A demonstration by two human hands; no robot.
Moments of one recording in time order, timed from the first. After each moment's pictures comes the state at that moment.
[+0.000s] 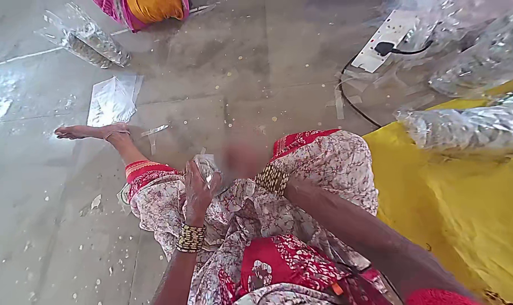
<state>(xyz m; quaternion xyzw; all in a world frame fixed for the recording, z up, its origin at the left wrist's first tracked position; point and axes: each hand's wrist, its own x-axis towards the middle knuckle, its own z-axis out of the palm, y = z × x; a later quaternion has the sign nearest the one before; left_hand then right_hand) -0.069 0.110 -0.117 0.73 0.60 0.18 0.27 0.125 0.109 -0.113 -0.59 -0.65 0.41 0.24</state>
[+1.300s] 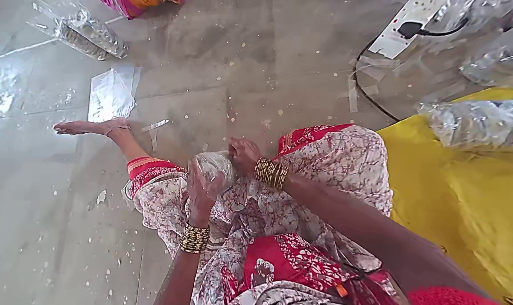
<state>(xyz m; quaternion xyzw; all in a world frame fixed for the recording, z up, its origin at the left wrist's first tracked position) -0.064 0.108 -0.119 0.72 0.62 0.18 0.27 0.130 0.134 -0.135 -0.65 -0.58 0.44 0.22</state>
